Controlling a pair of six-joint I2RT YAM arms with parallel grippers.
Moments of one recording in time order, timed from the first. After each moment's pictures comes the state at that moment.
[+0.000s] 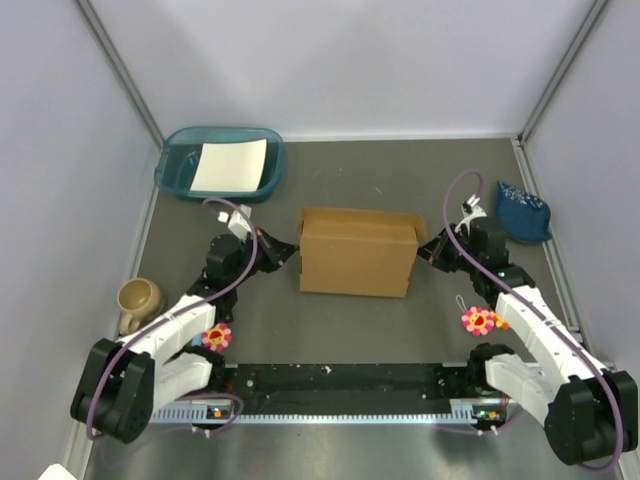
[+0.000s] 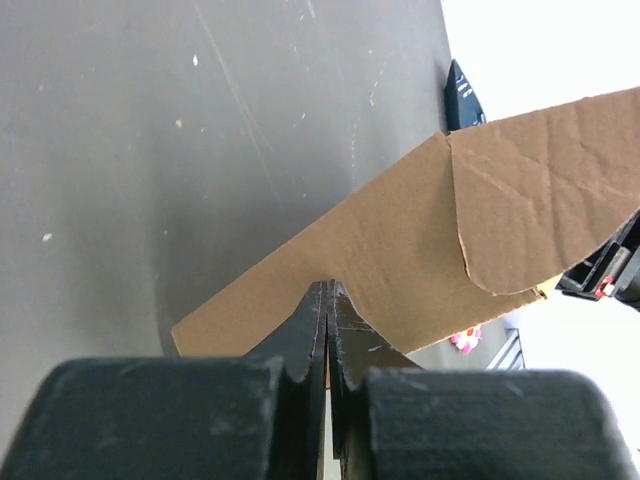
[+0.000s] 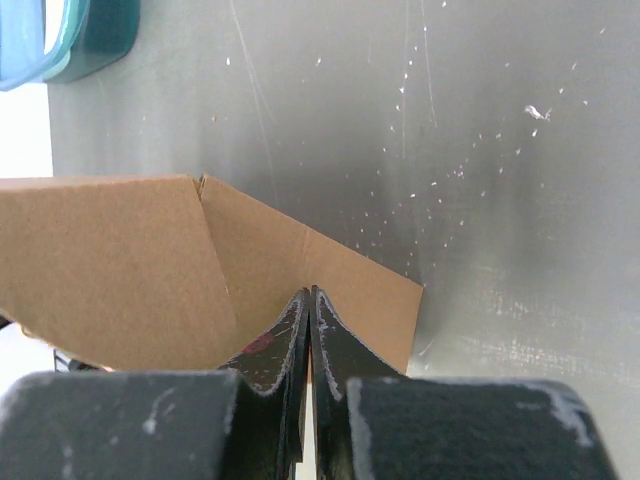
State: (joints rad) left arm -0.37 1.06 0.37 0.42 0.31 -0.86; right arm 0.21 0.93 0.57 -0.20 -0.31 0.67
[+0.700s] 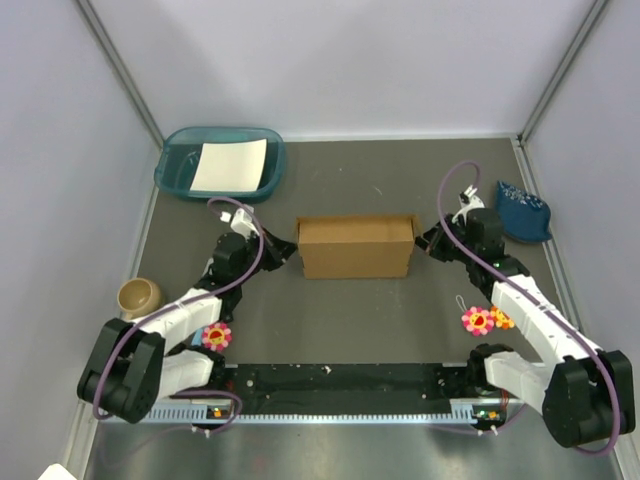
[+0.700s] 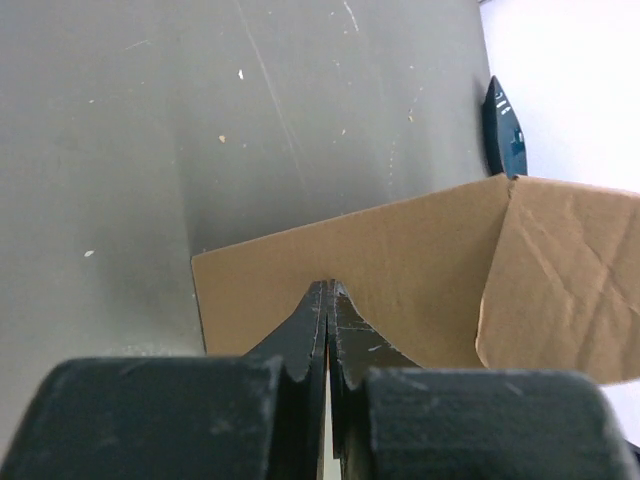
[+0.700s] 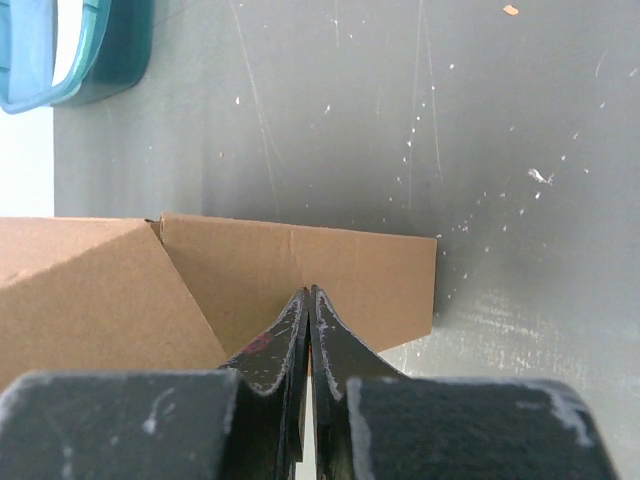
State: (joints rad) left arm -0.38 1.17 0.40 0.50 0.25 -0.84; right arm 0.21 1.03 0.61 -0.11 -0.28 0.66
